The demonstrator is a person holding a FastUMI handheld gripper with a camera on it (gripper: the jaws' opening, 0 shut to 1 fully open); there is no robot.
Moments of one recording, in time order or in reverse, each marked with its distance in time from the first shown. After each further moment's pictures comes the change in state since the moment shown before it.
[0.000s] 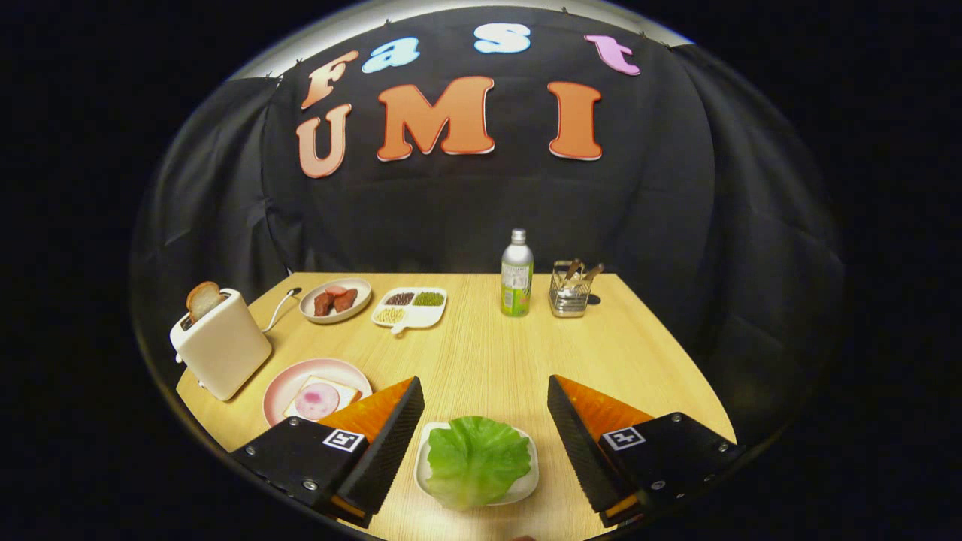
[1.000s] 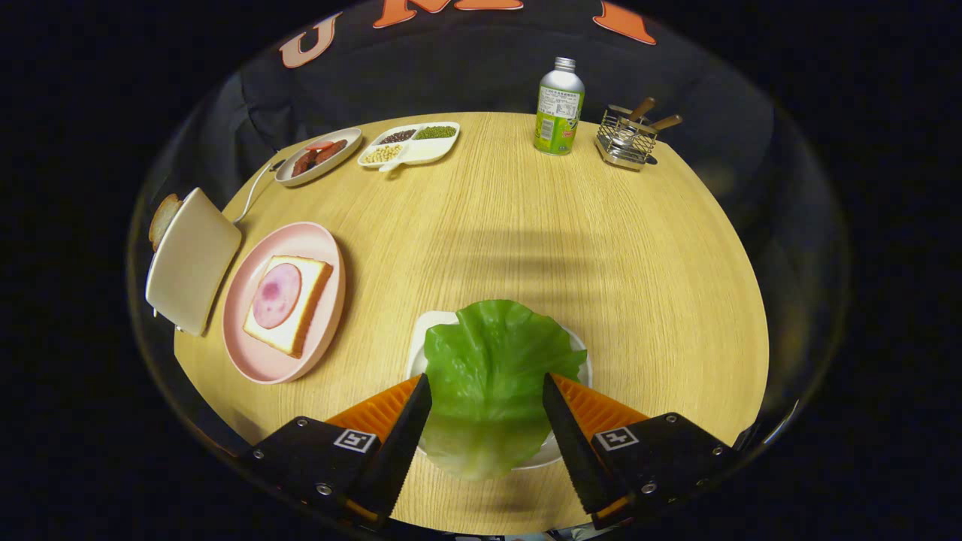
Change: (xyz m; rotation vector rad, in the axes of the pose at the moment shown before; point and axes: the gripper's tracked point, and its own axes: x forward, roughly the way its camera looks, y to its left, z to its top) arm 0.046 0.013 -0.128 -0.072 0.583 0.028
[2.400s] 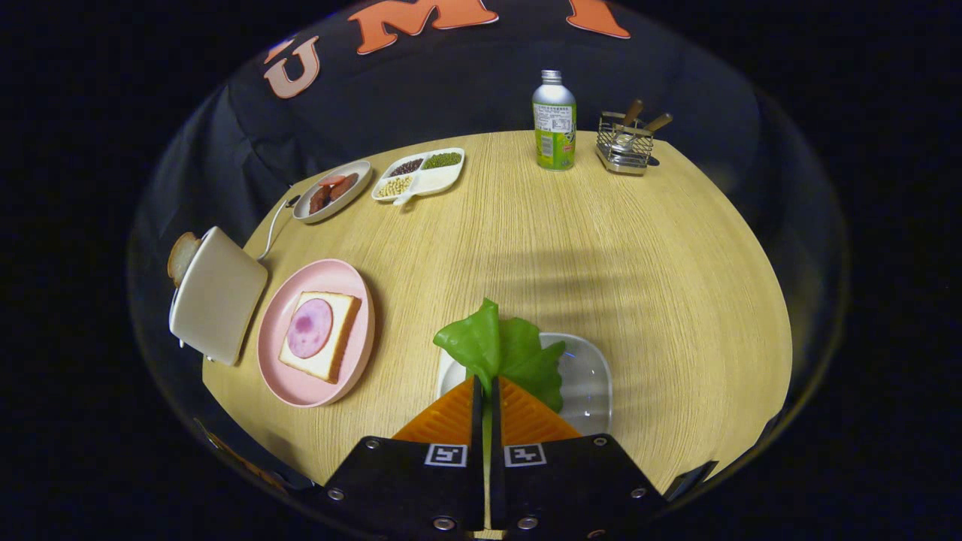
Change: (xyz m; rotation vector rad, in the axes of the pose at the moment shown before) arm -0.023 0.022 0.025 0.107 -0.121 0.135
